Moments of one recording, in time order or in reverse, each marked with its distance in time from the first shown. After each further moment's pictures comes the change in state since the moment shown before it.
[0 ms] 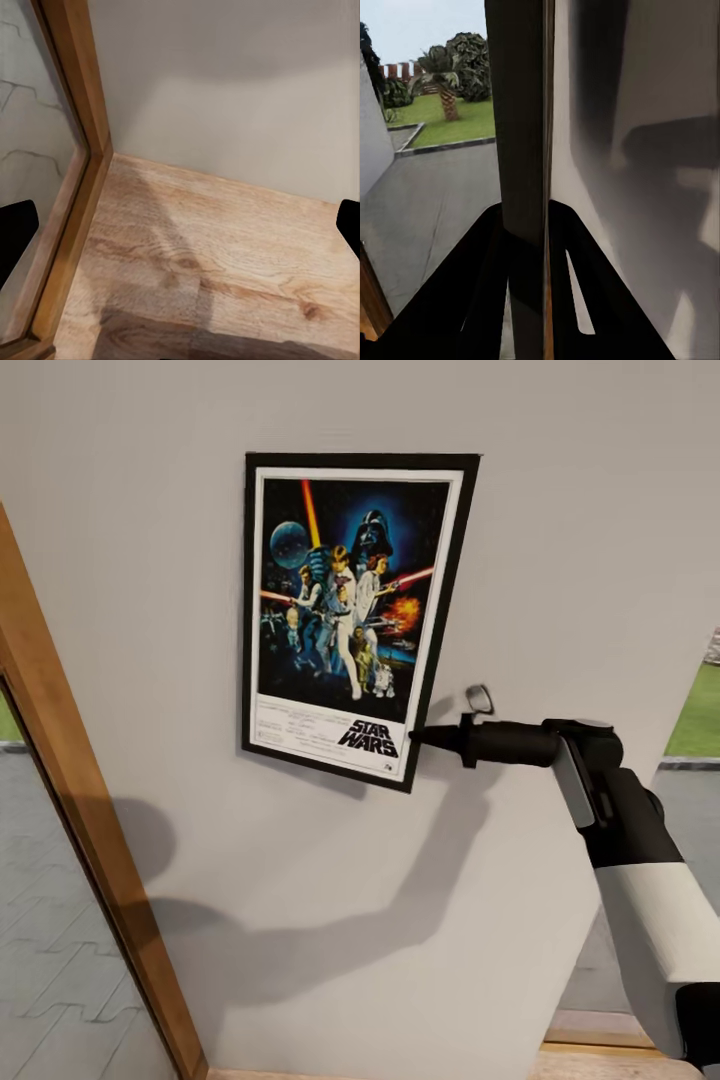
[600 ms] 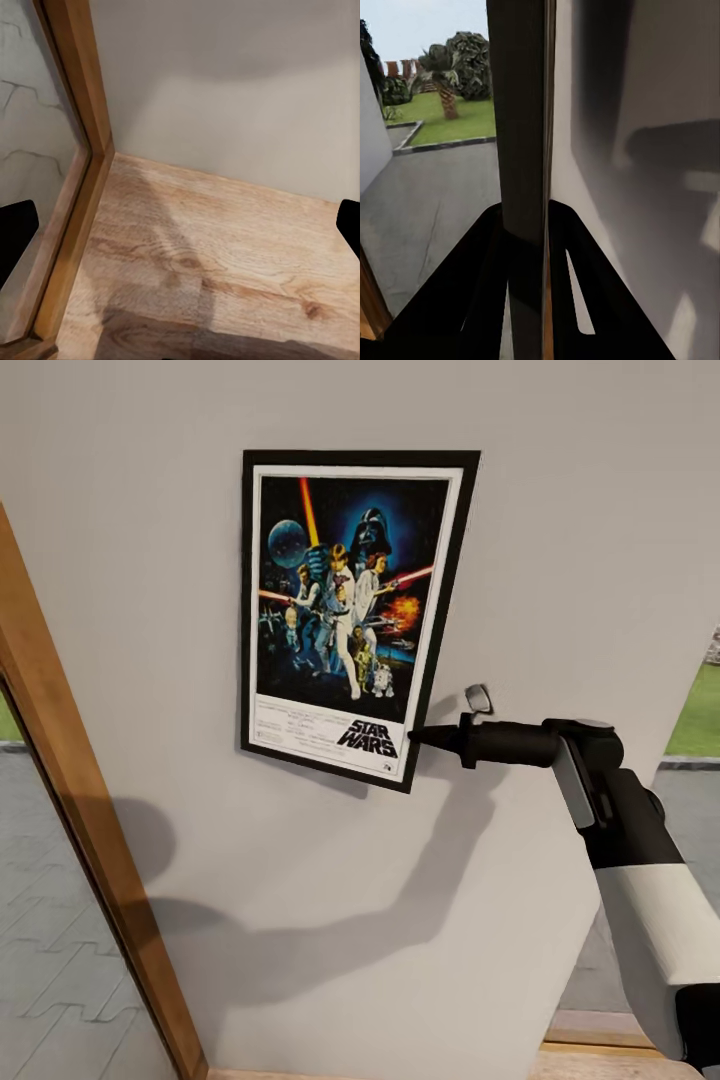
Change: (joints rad) left arm 0.000 0.003 -0.001 0.007 -0.001 -0.007 0.001; right arm 0.003 0.001 0.001 -0.012 0.004 -0.006 -0.001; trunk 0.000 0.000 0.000
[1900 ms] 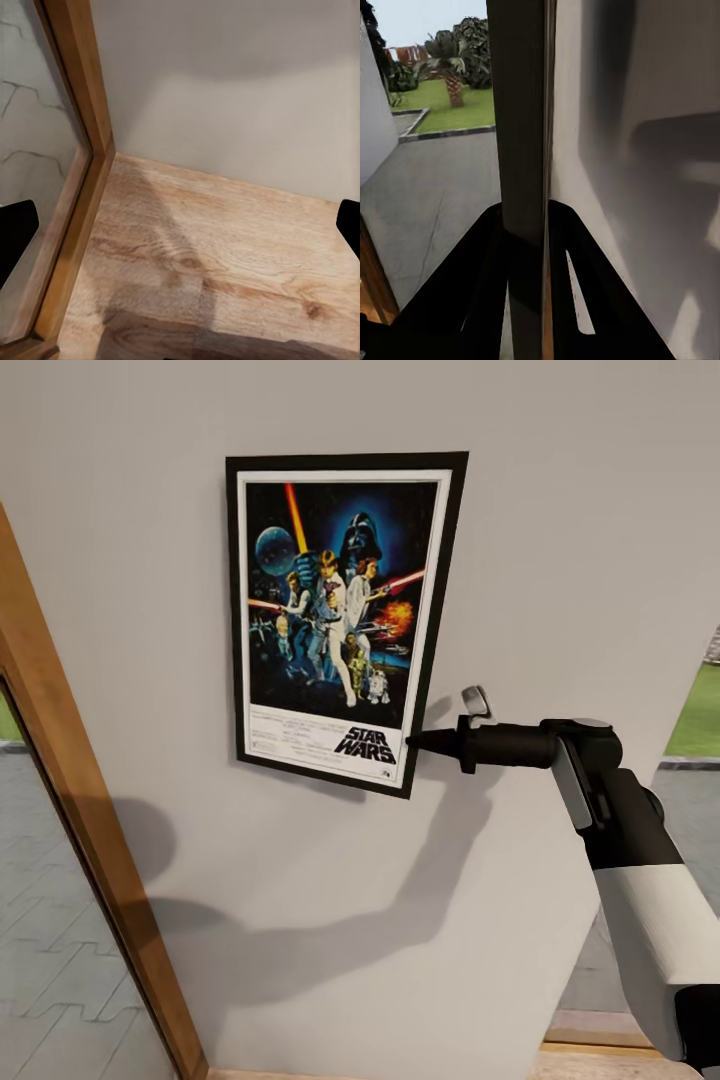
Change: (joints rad) left arm 0.000 0.002 -0.001 0.003 0.000 -0.004 0.001; right arm 0.001 0.002 0.007 -0.012 0.039 0.001 0.042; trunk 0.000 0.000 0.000
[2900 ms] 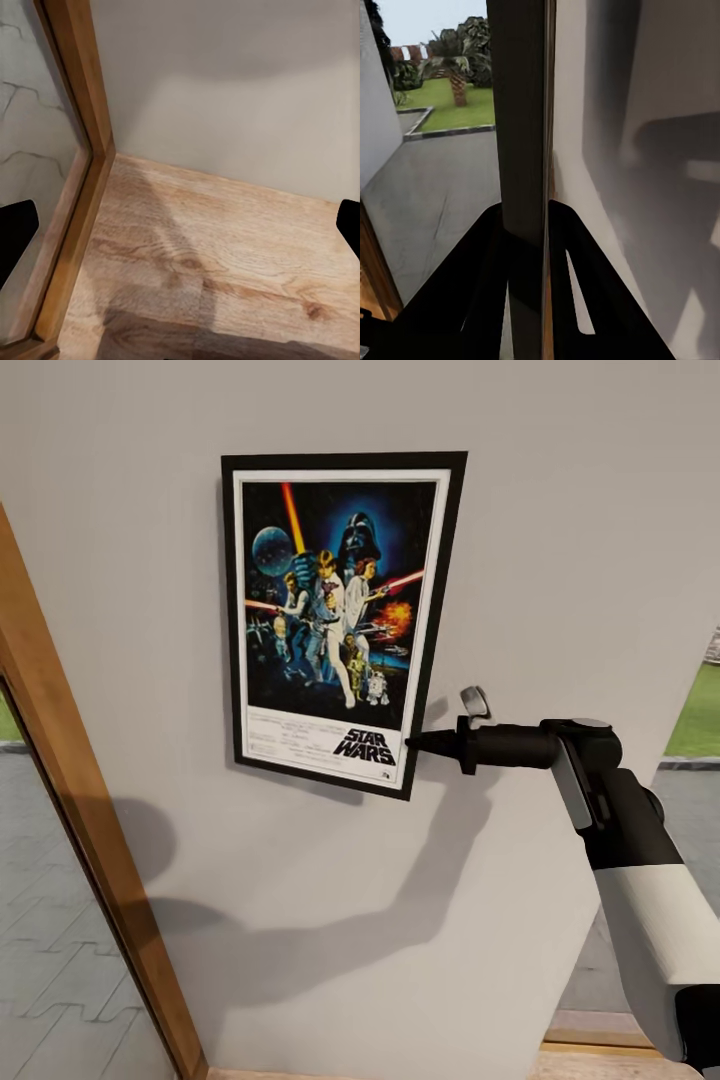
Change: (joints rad) left arm 0.000 0.000 0.000 -0.001 0.000 -0.001 0.000; right arm 0.000 -0.001 0.003 0.000 0.000 -0.001 0.013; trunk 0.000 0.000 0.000
